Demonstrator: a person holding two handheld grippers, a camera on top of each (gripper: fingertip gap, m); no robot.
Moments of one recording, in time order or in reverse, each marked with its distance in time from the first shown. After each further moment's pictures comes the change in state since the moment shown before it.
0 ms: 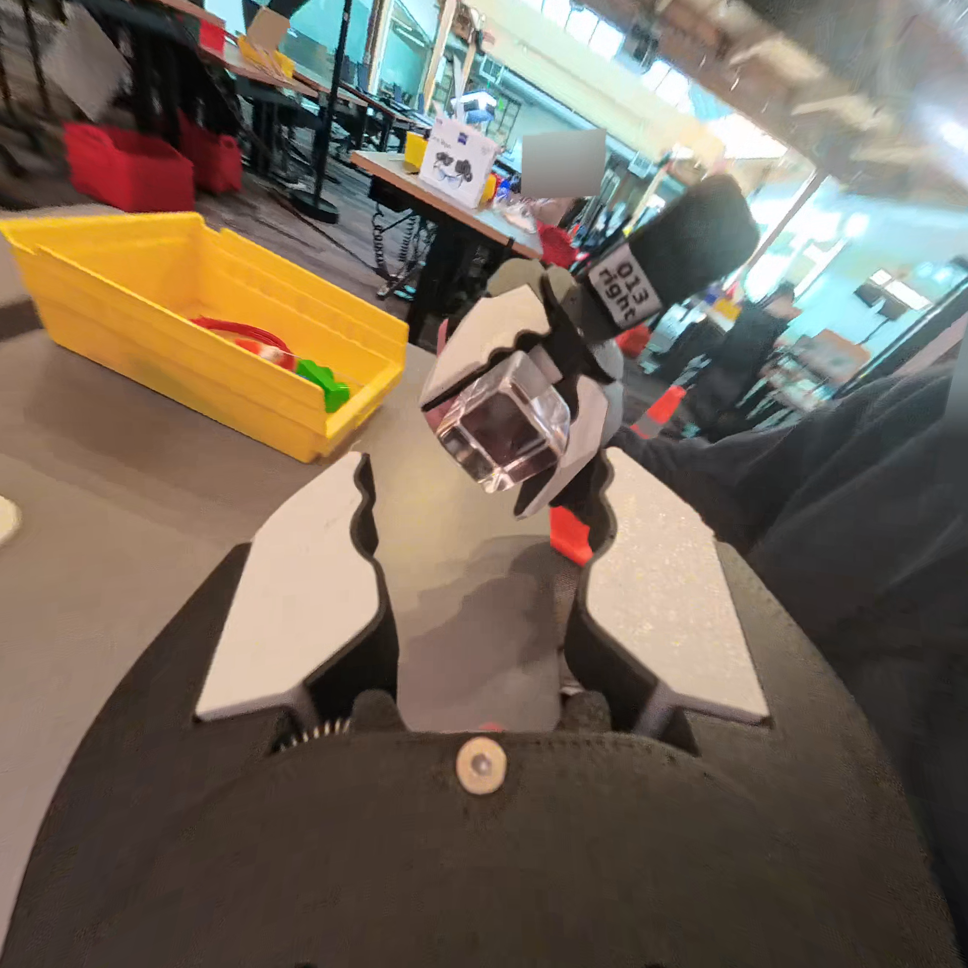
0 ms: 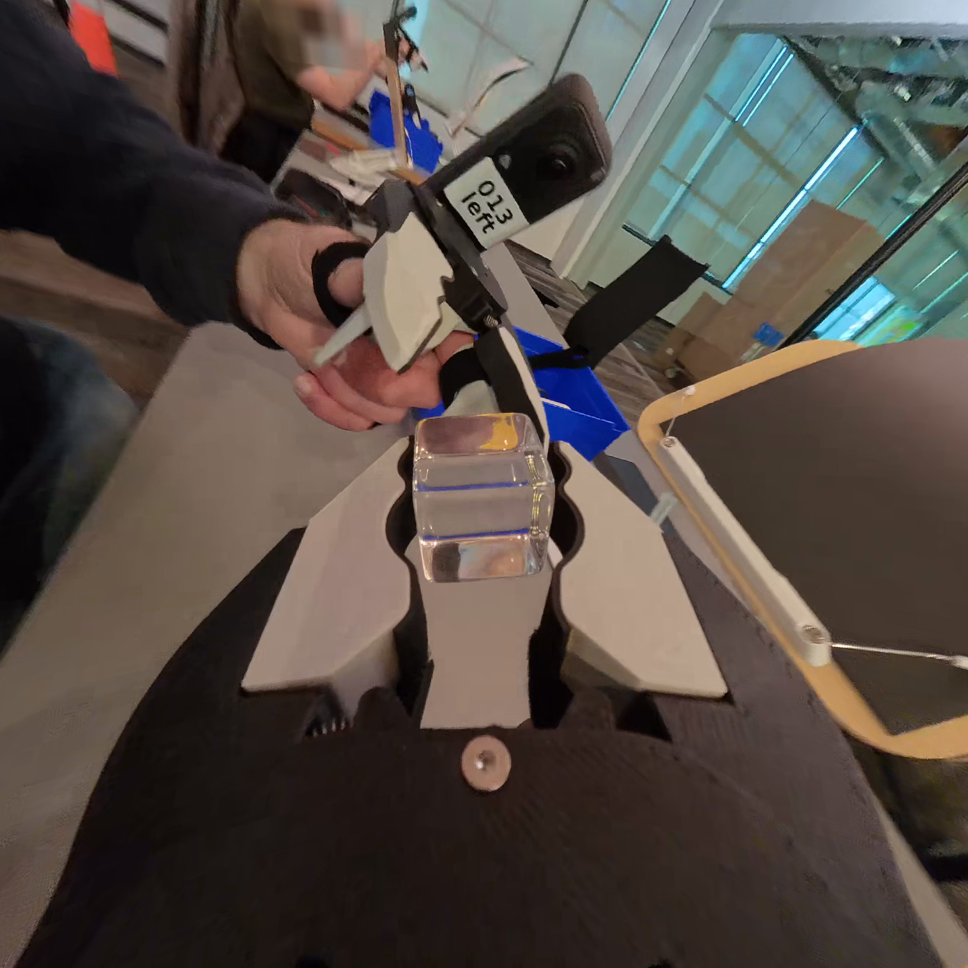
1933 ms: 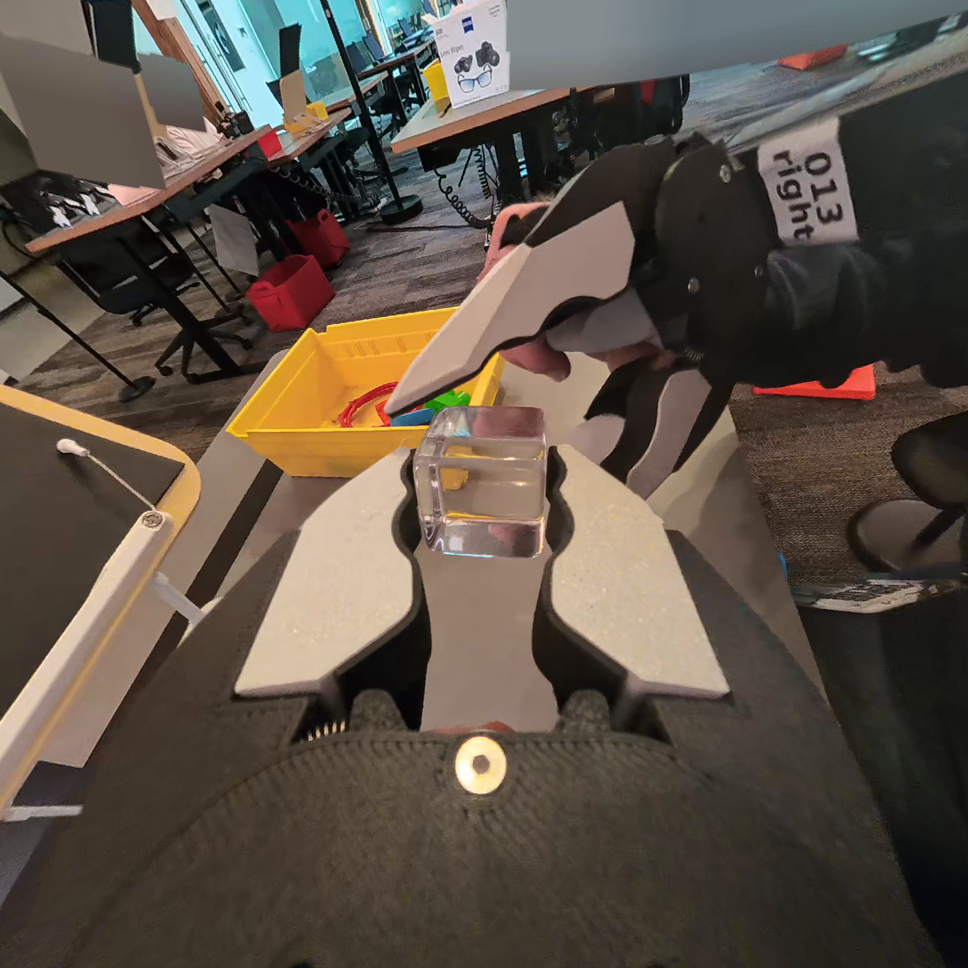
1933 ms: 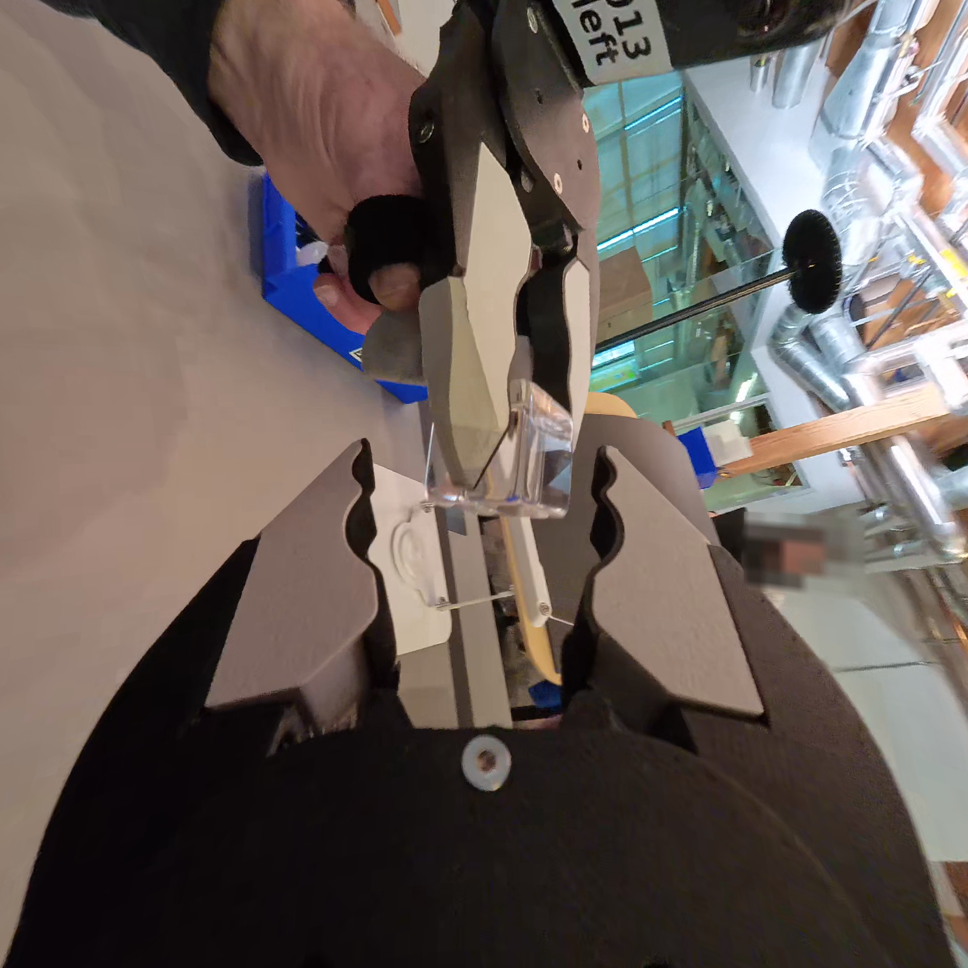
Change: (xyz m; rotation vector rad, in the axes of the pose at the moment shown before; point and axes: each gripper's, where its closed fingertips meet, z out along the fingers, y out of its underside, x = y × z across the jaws) left arm 0.010 -0.012 0.016 -0.179 -0.188 0.681; right arm 0.004 -0.012 0.000 -0.225 0.269 -0.611
